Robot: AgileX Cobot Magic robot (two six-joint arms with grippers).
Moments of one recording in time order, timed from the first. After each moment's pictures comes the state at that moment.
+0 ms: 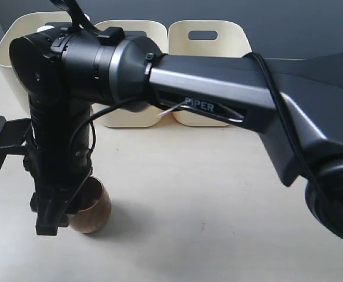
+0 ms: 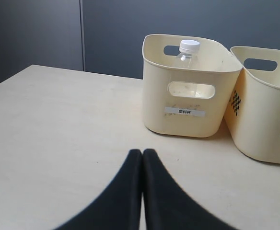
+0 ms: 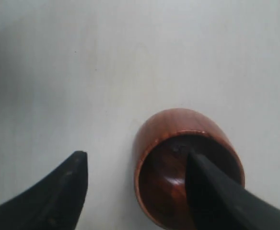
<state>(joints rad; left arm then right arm) 0.10 0.01 0.00 0.04 0.24 -0.15 1.05 2.20 -1.92 0.22 1.22 -0.65</state>
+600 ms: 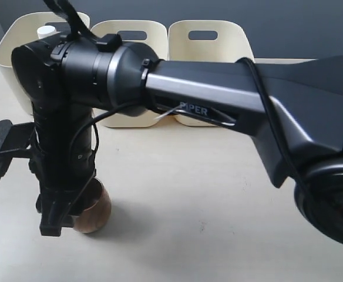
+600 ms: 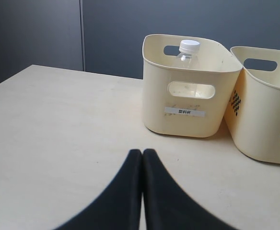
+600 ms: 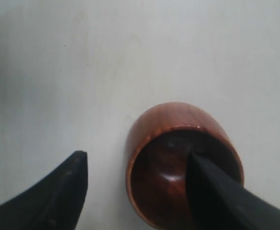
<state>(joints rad) 0.10 0.01 0.00 0.04 0.24 -0.15 1.05 2.22 -1.92 0.20 1.22 -0.62</state>
